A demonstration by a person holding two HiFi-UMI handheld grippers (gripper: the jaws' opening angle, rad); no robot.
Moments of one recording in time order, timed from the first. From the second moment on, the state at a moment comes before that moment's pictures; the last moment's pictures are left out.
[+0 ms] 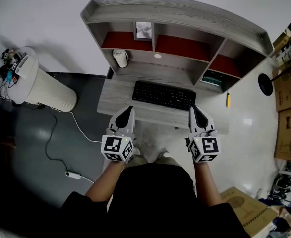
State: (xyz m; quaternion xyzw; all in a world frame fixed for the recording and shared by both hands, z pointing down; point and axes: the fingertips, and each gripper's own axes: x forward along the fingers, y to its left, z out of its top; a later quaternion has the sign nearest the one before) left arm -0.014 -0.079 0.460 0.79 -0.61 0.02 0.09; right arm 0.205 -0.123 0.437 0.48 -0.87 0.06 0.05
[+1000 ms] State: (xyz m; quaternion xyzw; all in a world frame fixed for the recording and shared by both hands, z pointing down) left arm -0.075 -0.111 0.444 0.79 -0.61 0.00 0.07; right arm 0.172 -0.134 0.442 0.52 -0.85 0.04 0.08
